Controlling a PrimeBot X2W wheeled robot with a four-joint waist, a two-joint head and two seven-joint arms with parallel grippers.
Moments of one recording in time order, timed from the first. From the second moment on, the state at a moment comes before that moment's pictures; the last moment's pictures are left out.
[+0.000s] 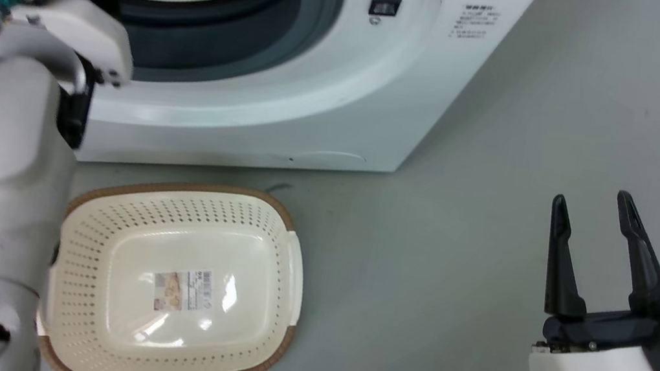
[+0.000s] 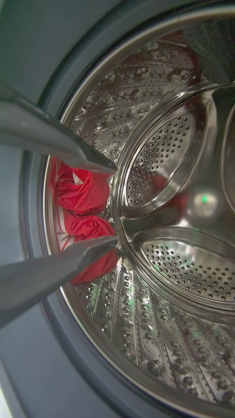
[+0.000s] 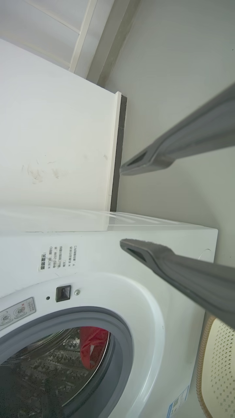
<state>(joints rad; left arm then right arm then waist) -0.94 0.24 0.00 0.82 -0.02 -0.03 -0.26 -0.12 -0.05 0.03 -0.08 0.01 0.13 -0.26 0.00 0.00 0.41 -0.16</state>
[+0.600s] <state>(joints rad) -1.43 0.47 -0.05 1.14 0.03 -0.07 0.01 -0.21 -0.05 0.07 -0.13 0.09 0.13 -0.26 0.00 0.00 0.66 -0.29</state>
